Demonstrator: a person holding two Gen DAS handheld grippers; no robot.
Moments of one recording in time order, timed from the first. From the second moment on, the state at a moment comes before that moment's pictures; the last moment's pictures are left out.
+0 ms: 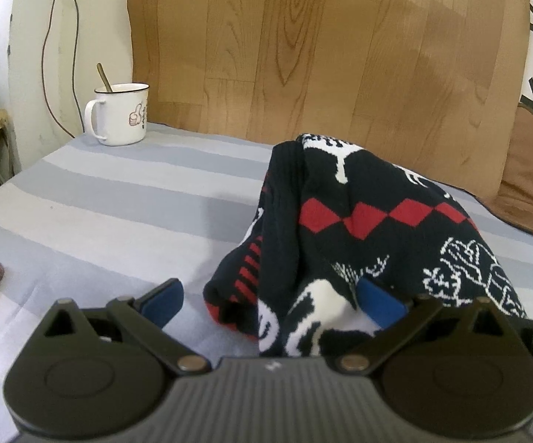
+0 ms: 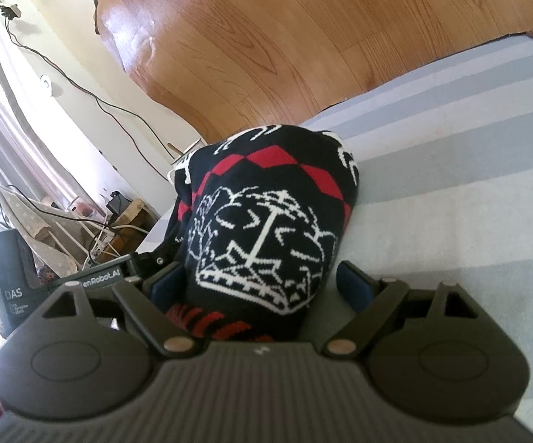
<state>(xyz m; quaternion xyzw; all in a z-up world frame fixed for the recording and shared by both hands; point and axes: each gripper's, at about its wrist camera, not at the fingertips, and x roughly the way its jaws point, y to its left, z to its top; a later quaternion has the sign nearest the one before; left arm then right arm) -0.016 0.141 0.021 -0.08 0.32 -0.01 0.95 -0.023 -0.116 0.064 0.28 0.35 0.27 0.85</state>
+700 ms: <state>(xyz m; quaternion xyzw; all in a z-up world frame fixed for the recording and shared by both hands) -0.030 0.135 0.011 -0.04 0.27 0.00 0.96 -0.021 -0.111 0.065 0.26 0.36 0.26 0.86</state>
